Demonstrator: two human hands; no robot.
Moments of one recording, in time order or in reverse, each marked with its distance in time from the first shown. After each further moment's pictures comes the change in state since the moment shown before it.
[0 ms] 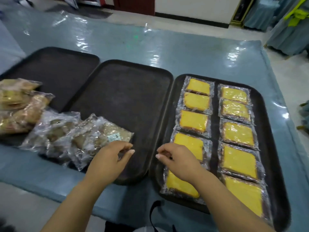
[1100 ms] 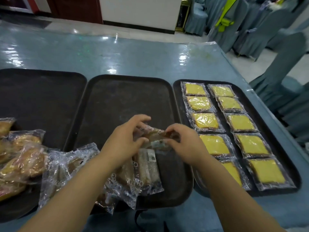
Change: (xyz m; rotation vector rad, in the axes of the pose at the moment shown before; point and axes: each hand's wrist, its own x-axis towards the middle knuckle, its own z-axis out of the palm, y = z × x) left_hand 0.119 -0.073 -0.103 -0.251 -0.278 0.338; right_hand 0.092 -0.114 0.039 -0.082 0.458 0.249
